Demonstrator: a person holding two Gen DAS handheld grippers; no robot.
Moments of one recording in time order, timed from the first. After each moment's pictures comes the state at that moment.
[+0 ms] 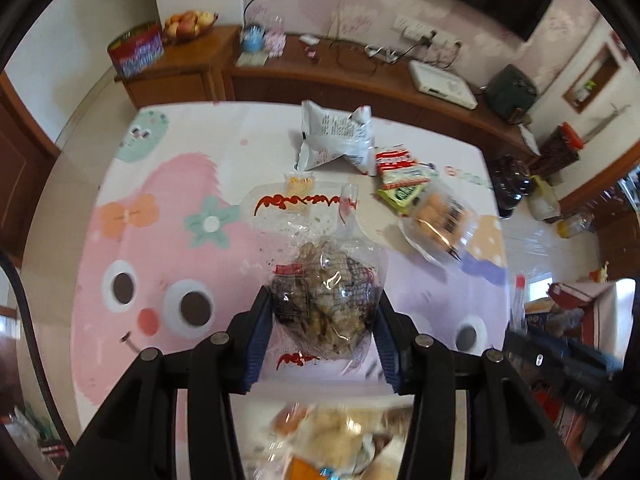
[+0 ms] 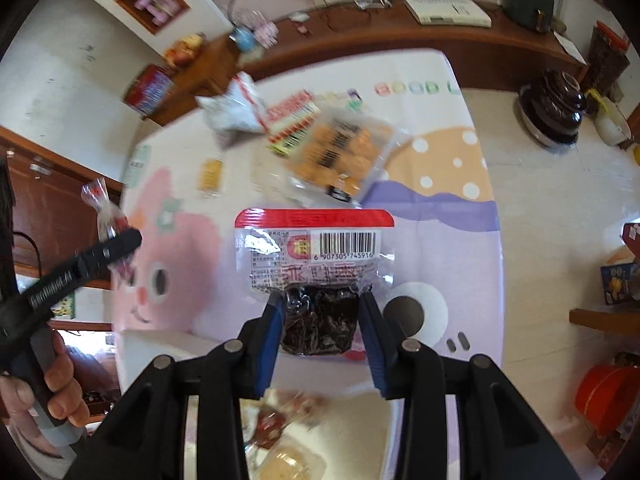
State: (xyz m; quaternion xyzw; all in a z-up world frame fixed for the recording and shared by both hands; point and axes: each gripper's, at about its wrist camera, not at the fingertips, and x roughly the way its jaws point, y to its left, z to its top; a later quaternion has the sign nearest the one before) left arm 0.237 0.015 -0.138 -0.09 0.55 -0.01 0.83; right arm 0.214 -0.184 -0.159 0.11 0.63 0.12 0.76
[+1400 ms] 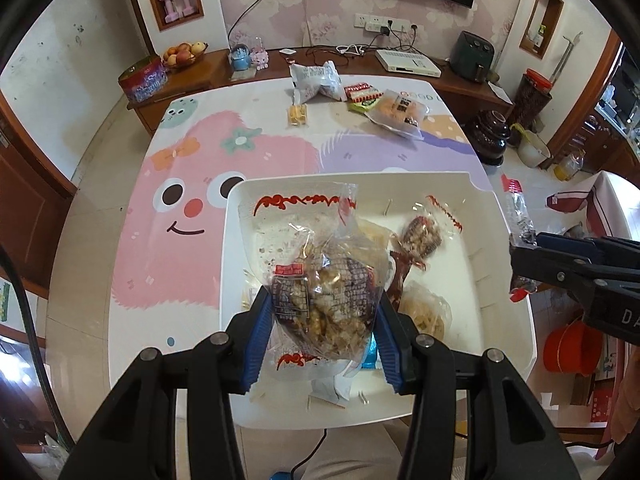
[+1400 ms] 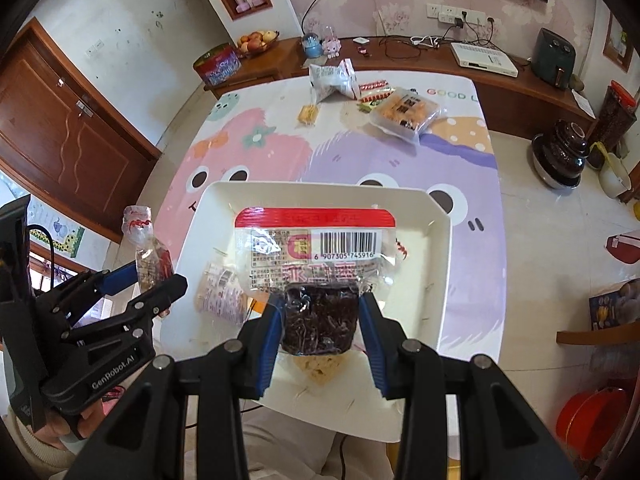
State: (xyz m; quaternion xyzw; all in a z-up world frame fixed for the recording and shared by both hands) left arm 0.004 0.006 -0.129 0.00 0.53 -0.03 0.85; right arm 0.034 -0.158 -0.102 0.03 0.58 0.17 0.80
